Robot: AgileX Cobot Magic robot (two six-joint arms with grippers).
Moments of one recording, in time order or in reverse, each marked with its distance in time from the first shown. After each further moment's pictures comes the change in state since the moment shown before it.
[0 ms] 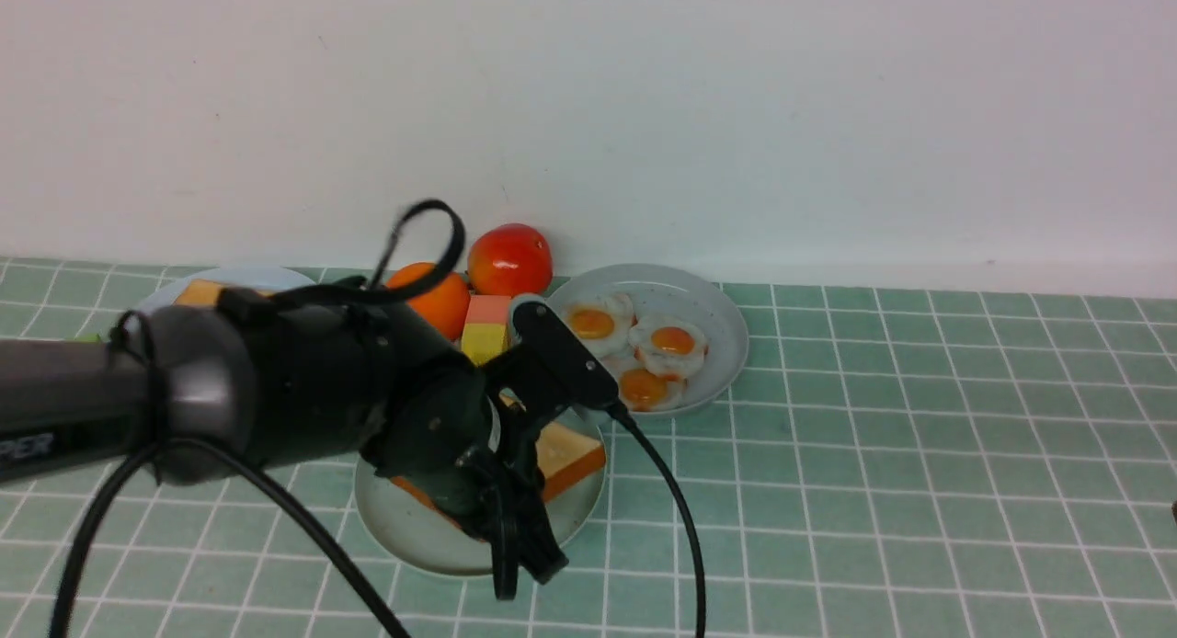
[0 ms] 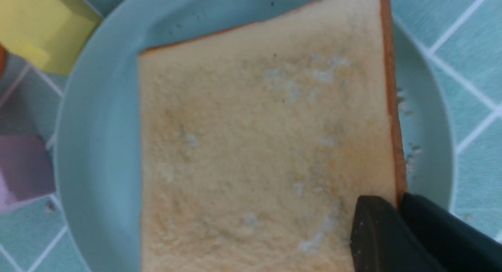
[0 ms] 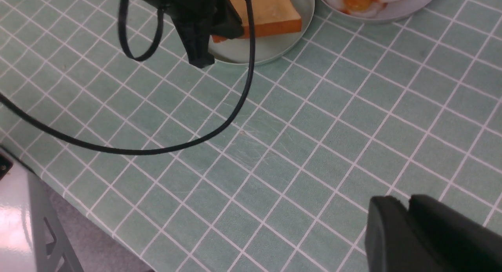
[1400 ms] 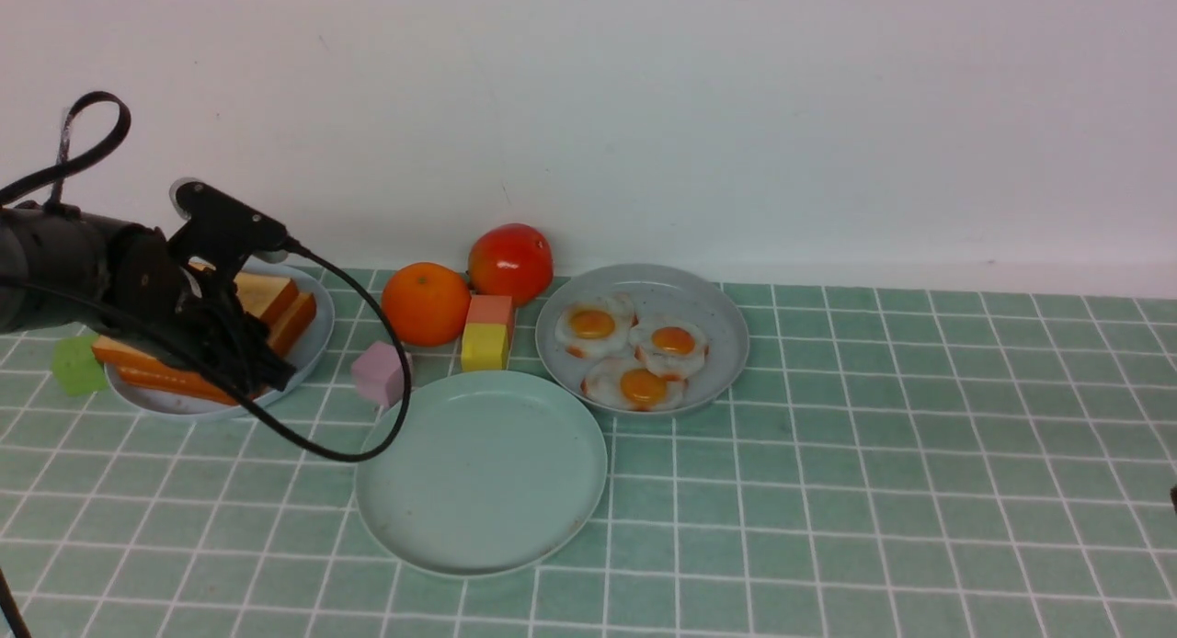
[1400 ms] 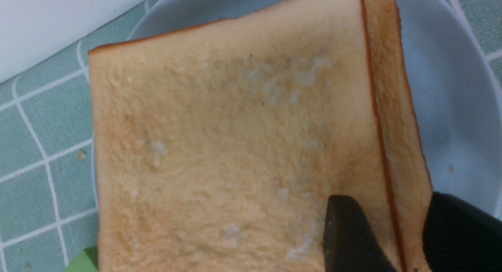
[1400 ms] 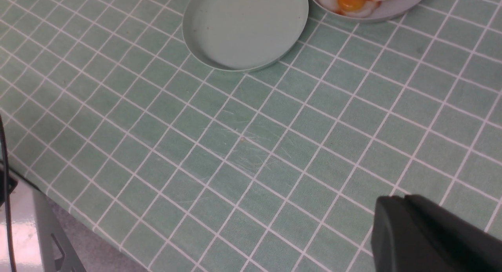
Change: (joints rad) right arm 0.000 0.008 0.000 -0.005 -0.015 0.057; left arm 0.622 0.179 -0.148 -0.010 -0.231 0.147
